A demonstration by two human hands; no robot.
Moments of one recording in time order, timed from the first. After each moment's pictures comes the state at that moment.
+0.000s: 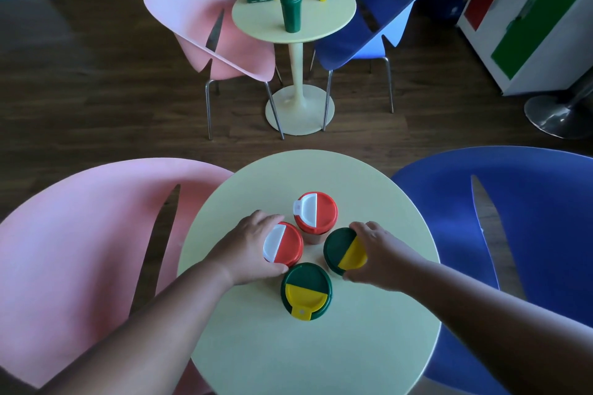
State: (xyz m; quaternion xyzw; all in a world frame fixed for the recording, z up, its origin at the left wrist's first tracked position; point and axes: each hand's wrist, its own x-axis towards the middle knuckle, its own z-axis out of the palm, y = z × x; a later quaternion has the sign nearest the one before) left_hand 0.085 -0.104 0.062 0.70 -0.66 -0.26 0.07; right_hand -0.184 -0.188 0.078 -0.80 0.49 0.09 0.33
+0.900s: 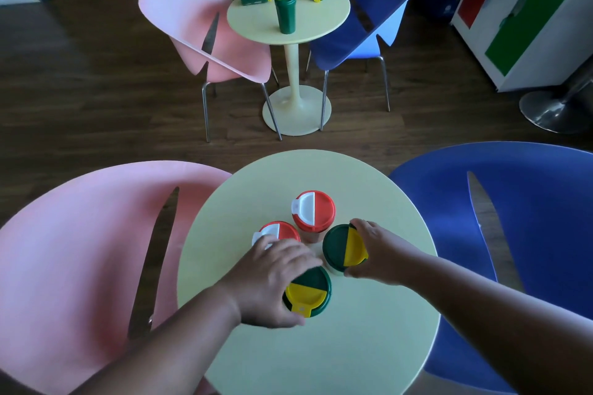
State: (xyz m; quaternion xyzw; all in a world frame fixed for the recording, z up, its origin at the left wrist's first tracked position) left_hand 0.048 -0.073 0.078 0.52 -0.84 -0.16 0.02; right_hand -0.191 -0.191 0.071 -0.80 0.49 0.09 0.35
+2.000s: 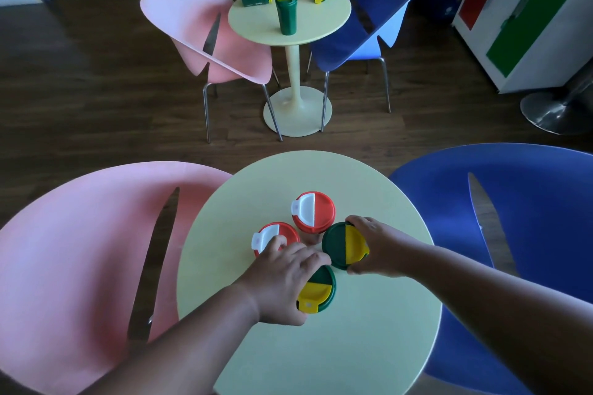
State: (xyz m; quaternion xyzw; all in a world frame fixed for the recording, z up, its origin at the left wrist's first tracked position) left_hand 0.025 -0.082 0.068 0.53 -0.84 -0.14 -0.02; right_hand -0.192 -0.206 0.071 -0.82 0.44 0.08 0.36
